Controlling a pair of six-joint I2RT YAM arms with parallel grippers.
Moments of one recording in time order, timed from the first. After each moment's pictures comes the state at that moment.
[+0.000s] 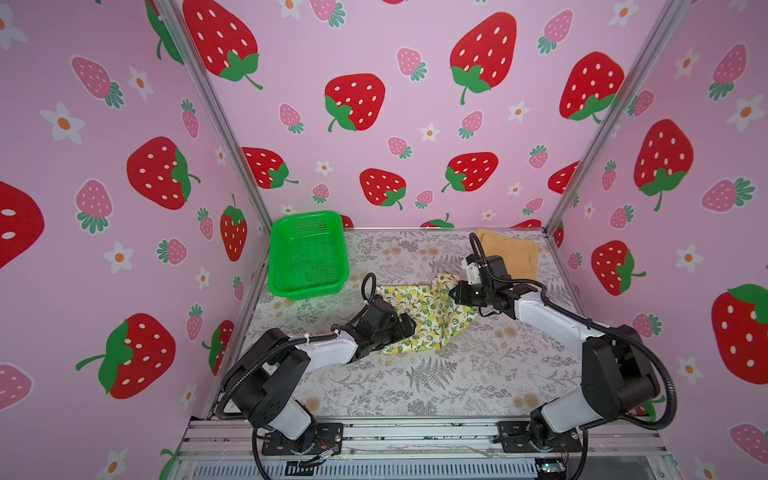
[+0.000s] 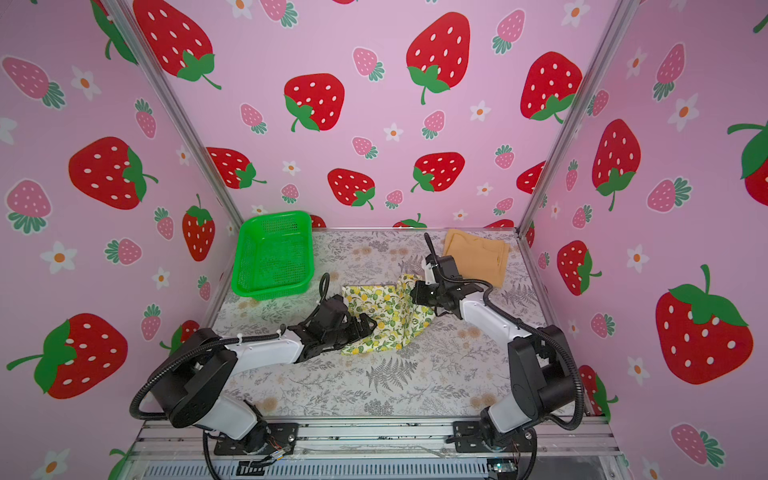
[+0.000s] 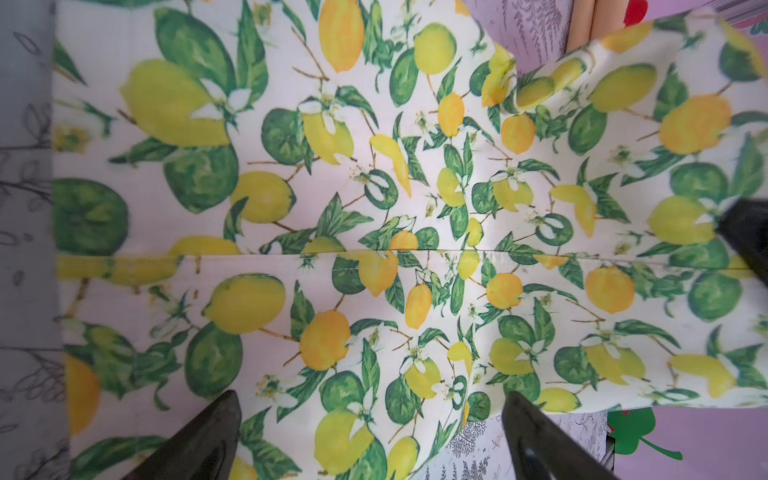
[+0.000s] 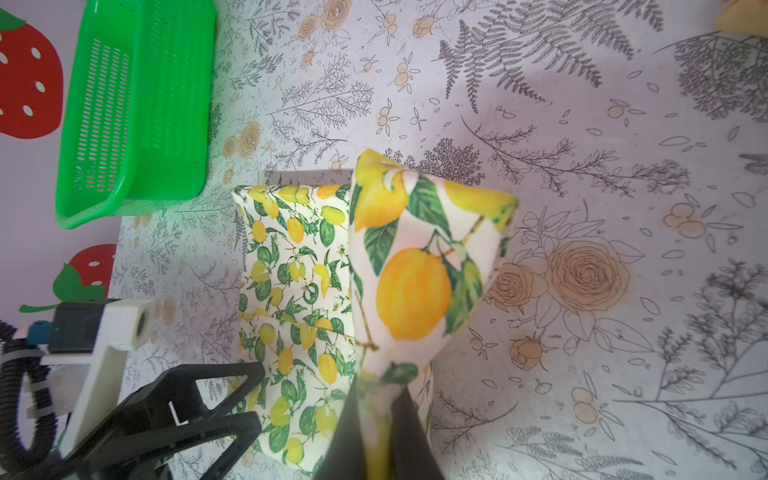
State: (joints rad) left arm -0.68 1.57 0.65 0.15 0.12 -0.96; right arm 0.49 1.53 0.99 -0.26 -0.31 0.47
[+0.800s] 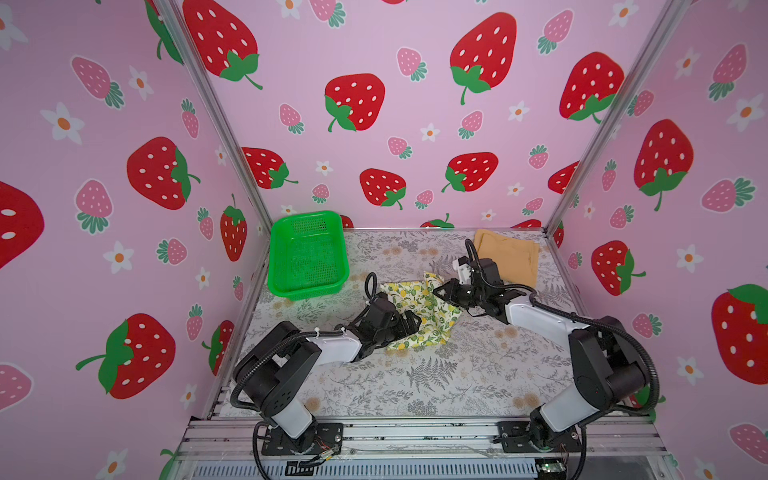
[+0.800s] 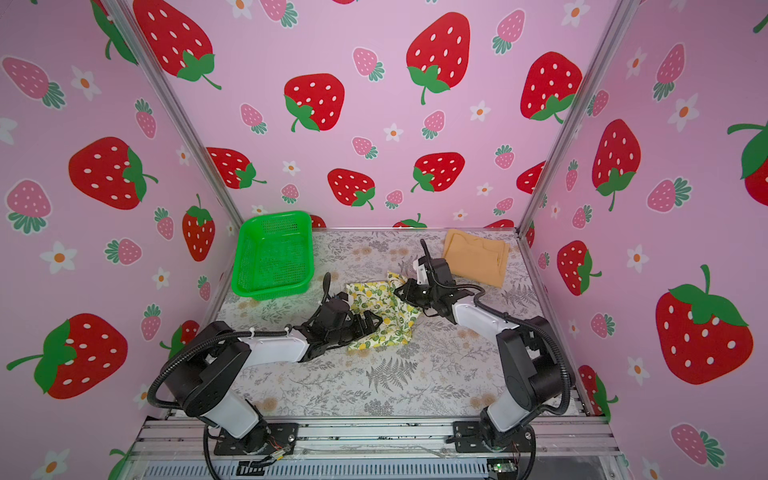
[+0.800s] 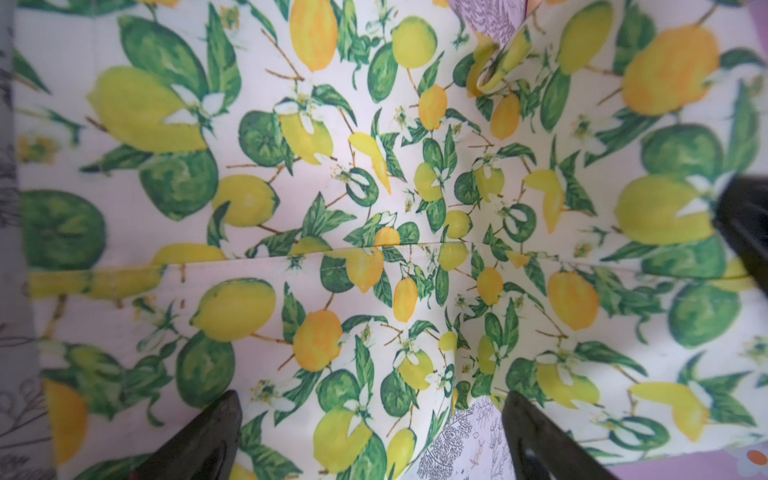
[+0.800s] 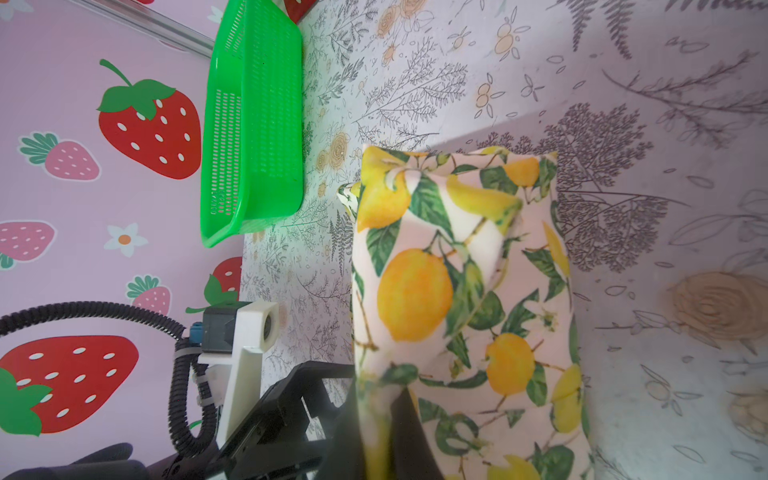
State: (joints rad) left arm -0.68 1.64 0.65 0.31 0.16 -0.97; right arm 0.55 1.61 0.93 0.03 -0.48 0.76
